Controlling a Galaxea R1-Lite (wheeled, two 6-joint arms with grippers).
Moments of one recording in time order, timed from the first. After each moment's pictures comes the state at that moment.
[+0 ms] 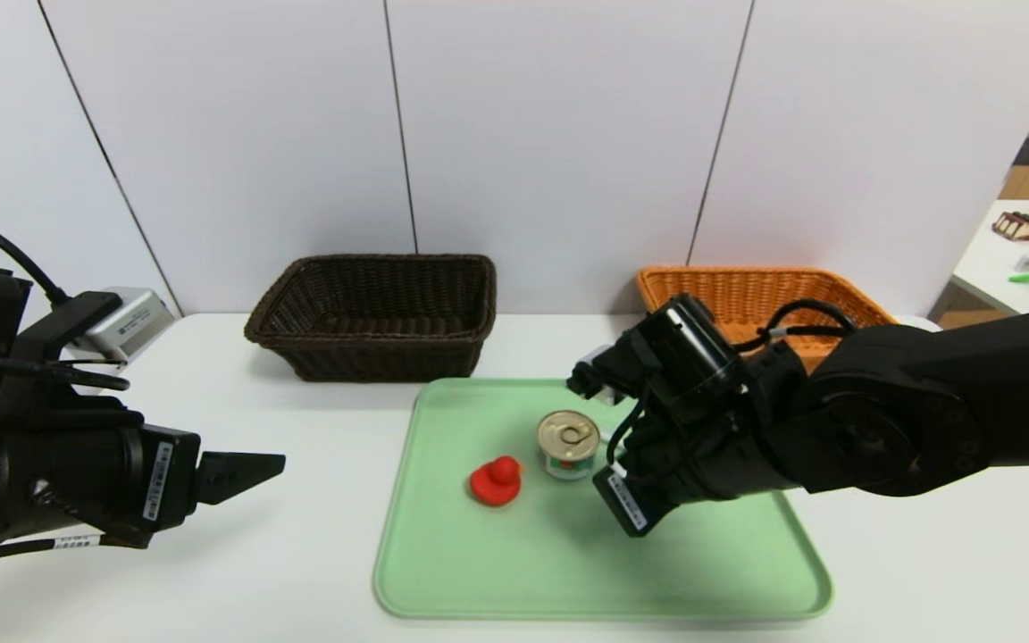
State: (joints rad) left arm -0.29 1.24 -0.80 0.20 -0.04 -0.09; right arm 0.71 1.87 -1.16 0.23 -0.08 -0.02
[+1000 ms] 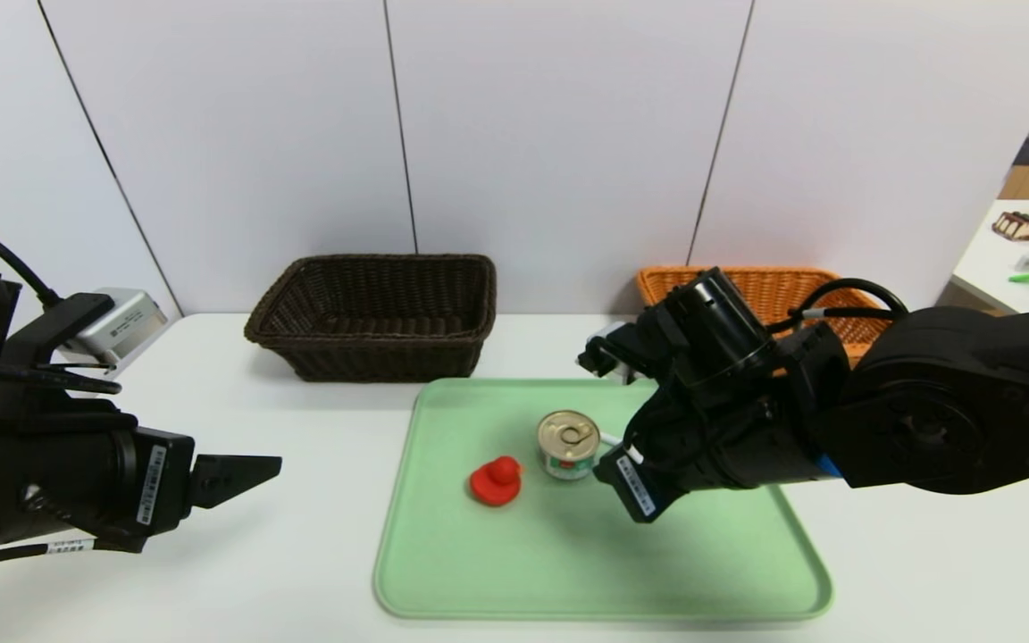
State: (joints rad) left arm -0.29 1.22 -0.79 0.20 -0.04 -0.09; right arm 0.72 1.81 -1.16 0.22 -0.07 0.00
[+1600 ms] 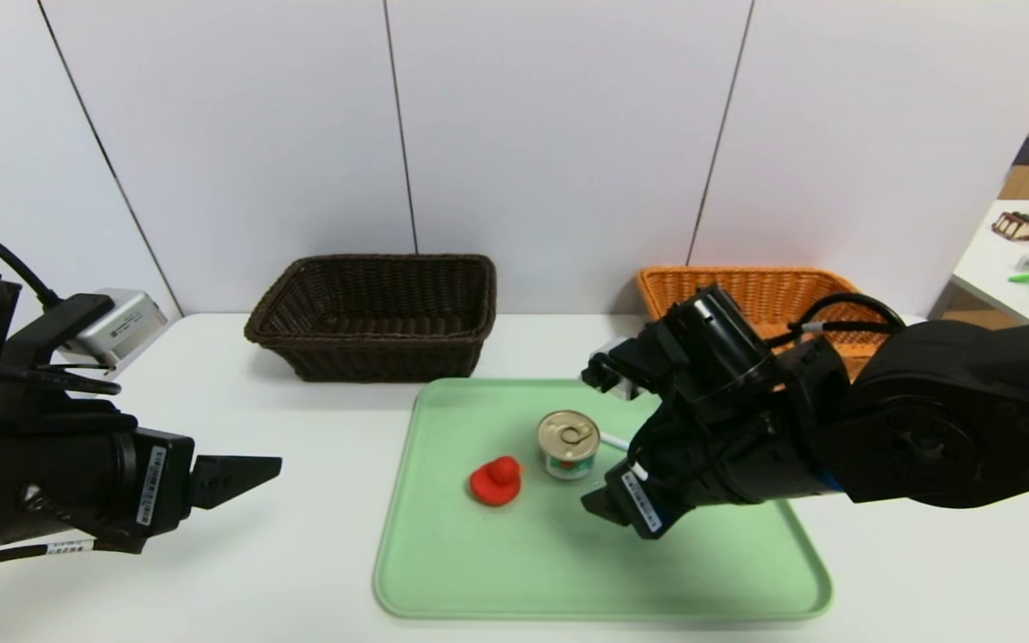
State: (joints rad) left arm -0.29 1.22 -0.79 0.20 -0.04 -0.09; right arm 0.72 1.81 -1.13 0.22 -0.07 0.01
